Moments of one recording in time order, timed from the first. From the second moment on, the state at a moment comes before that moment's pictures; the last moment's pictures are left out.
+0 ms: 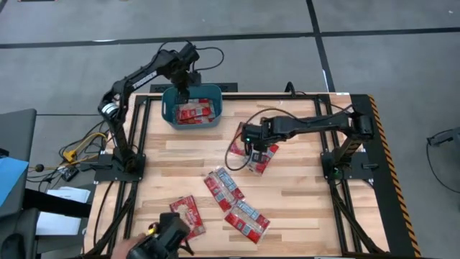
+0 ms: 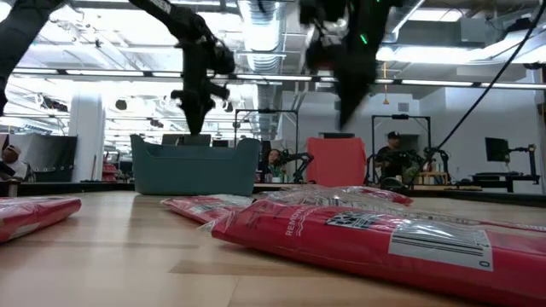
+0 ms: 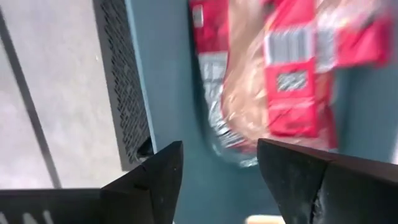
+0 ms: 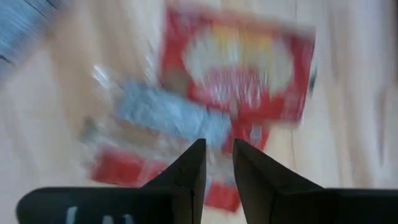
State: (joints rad) left arm 0.86 1.87 1.75 -1.15 -0.14 0.88; right arm -0.09 1.72 1.37 -0.94 0.22 0.11
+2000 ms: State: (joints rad) left arm 0.09 1.47 0.67 -0.15 0.02 -0.46; right arm -0.10 1.90 1.03 -0.07 0.22 0.31
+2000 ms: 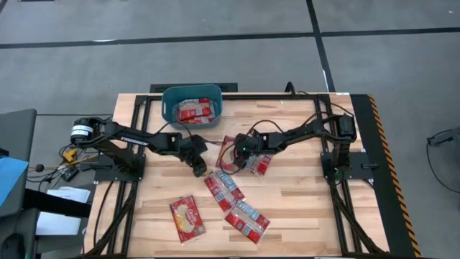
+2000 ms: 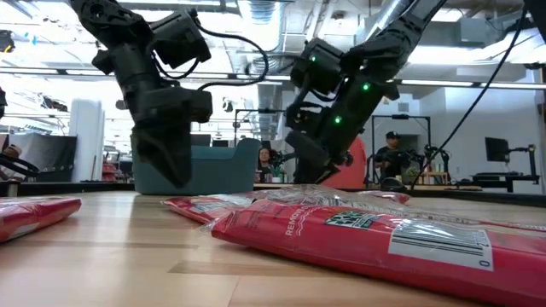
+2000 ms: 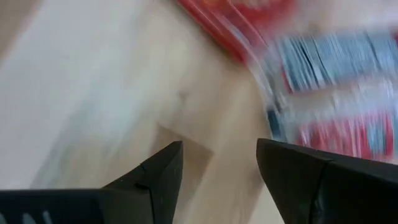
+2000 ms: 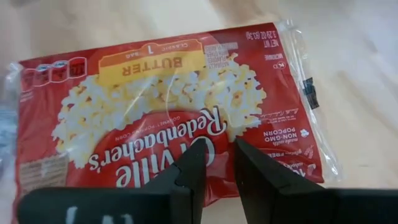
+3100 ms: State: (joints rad) left arm 0.16 1.47 0.35 0.52 -0.01 -0.91; right arm 0.02 1.82 1.03 -0.03 0.30 0.61
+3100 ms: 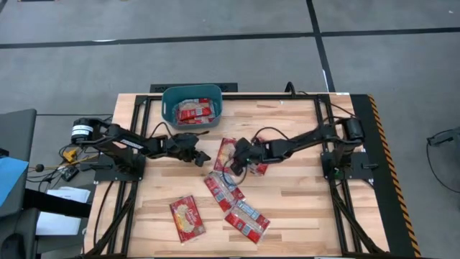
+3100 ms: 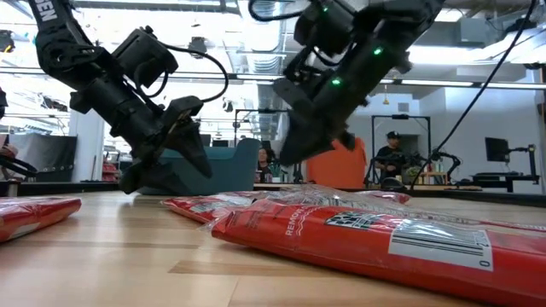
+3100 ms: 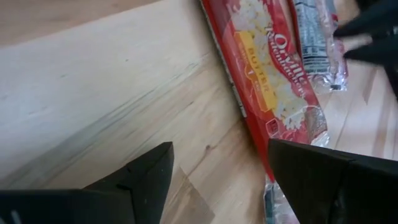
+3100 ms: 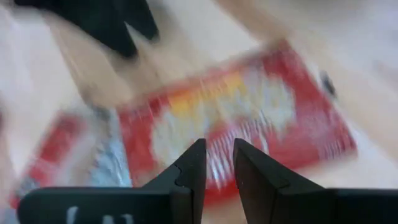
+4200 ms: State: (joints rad) left arm 0.15 1.67 0.38 0.77 0.04 -0.95; right arm -0.02 1.96 1.06 0.07 0.29 0.63
